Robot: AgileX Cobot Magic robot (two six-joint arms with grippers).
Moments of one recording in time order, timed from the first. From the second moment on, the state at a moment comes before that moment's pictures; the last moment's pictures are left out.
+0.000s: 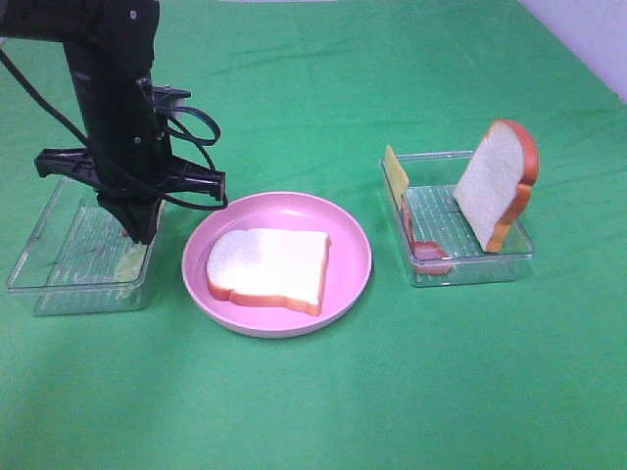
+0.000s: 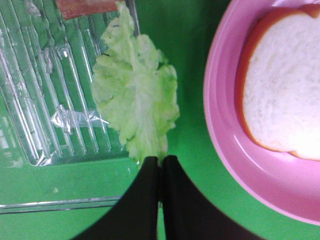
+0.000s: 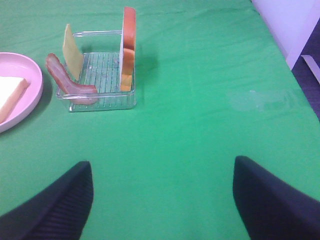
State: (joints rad) left arm -0.46 2.06 -1.53 0.06 1.10 -0.41; right arm -0.04 0.00 -0.51 0.07 1.06 -0.07
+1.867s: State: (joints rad) left arm -0.53 2.06 -1.53 -0.30 0.91 -0.12; right arm -0.04 0.00 -0.51 0.08 1.06 -0.07
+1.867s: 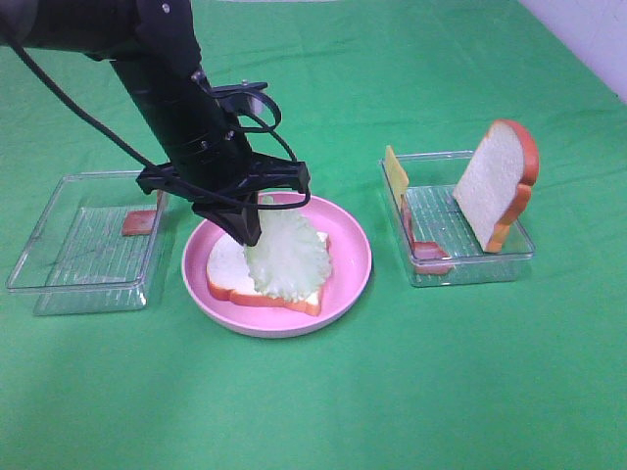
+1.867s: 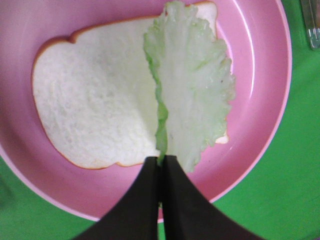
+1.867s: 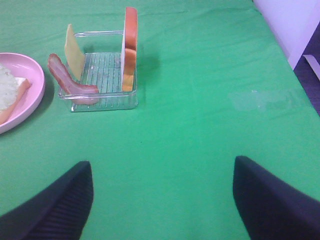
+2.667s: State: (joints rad) left arm -0.53 2.06 -1.56 -0.18 0.94 -0.27; right arm -0.04 0.00 -0.51 0.08 1.06 -0.07
